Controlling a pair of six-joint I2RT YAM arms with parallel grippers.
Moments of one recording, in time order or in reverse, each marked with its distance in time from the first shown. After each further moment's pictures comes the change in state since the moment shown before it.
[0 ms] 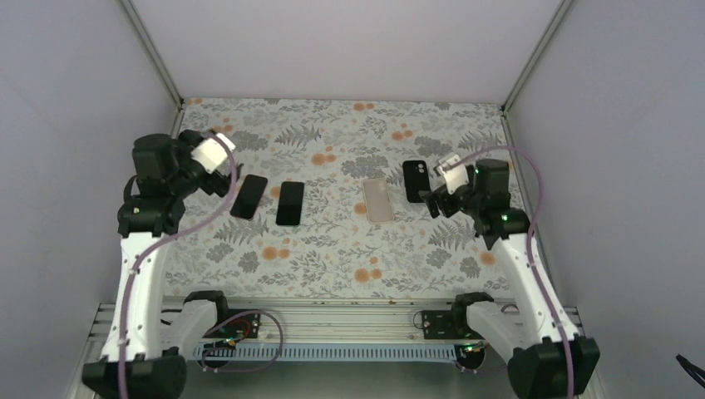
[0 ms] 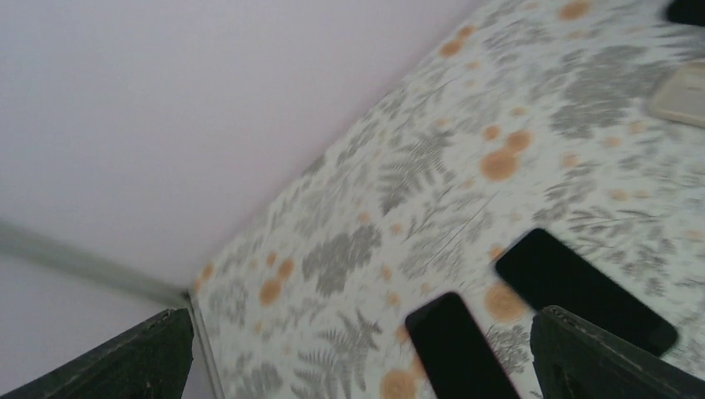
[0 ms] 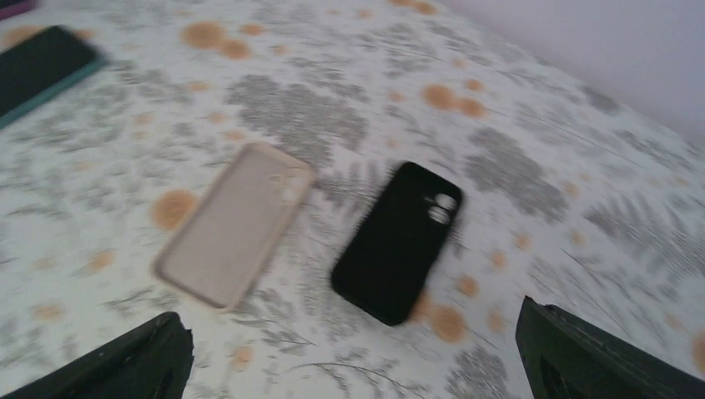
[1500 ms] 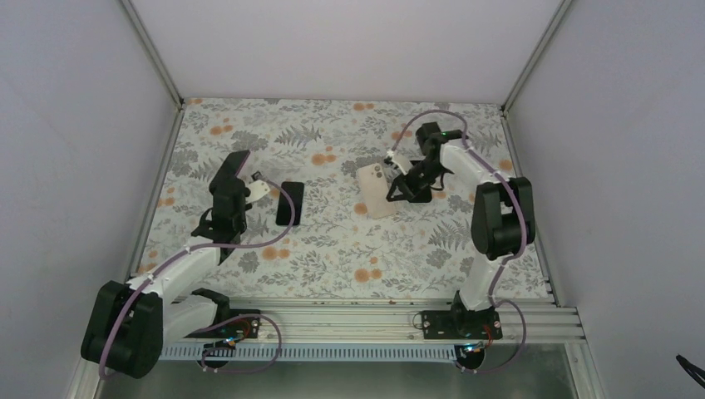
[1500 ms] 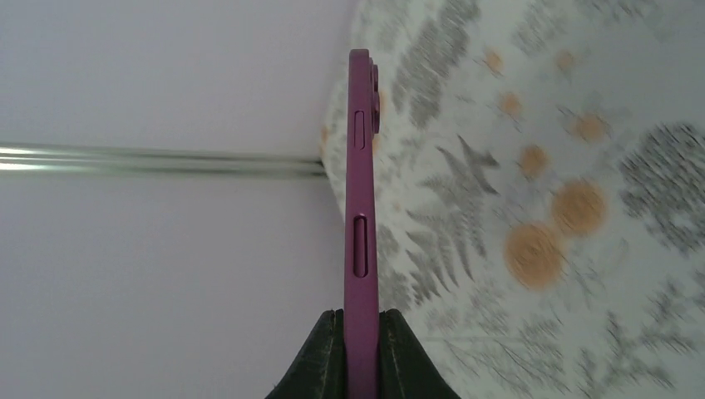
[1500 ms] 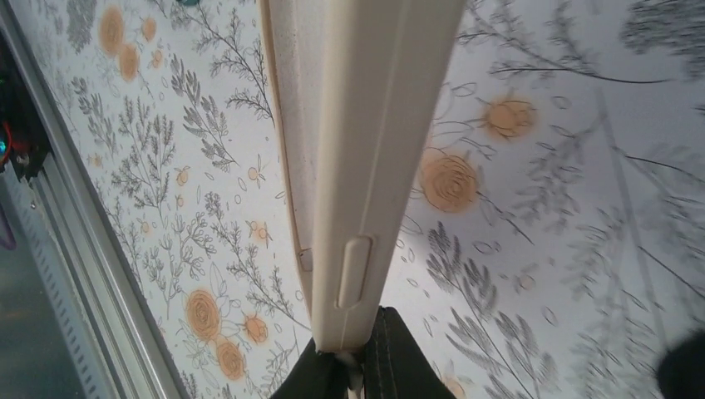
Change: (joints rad) left arm -0.282 0.179 -0.663 0.914 -0.873 0.365; right arm 0.059 0.843 0.509 -0.473 -0.326 -0.121
